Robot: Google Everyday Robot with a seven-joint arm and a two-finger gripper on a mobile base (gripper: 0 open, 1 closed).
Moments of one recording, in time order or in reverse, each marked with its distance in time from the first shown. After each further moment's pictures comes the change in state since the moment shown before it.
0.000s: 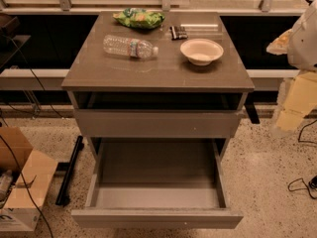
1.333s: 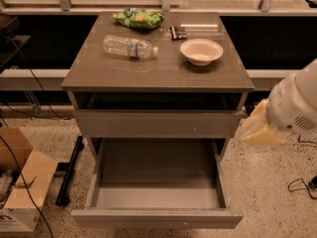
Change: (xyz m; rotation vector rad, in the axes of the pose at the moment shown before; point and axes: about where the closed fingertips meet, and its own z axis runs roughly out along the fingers) arm 0.007 0.049 0.088 -0.123 -0.163 0.063
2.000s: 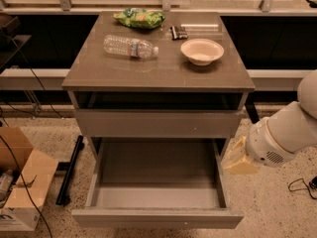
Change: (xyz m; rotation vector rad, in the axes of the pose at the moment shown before) arm 0.035 0.022 0.107 -0.132 -0.074 0.092
